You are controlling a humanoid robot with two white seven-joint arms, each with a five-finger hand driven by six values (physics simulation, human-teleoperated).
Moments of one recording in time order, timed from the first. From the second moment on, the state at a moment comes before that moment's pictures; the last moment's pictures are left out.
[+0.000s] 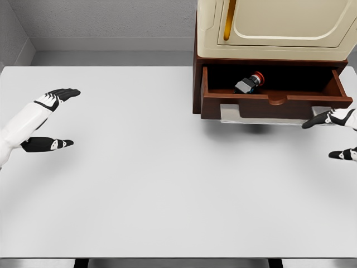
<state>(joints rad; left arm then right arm) -0.02 0.49 0.17 -1.63 -0.28 -0.61 -0.44 0.21 -1.33 -0.01 -1.77 -0.30 -0.61 0.38</state>
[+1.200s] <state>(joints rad) -0.02 0.49 0.17 -1.63 -0.28 -0.61 -0.44 0.25 -1.13 0.00 -1.77 -0.17 -0.61 0.38</state>
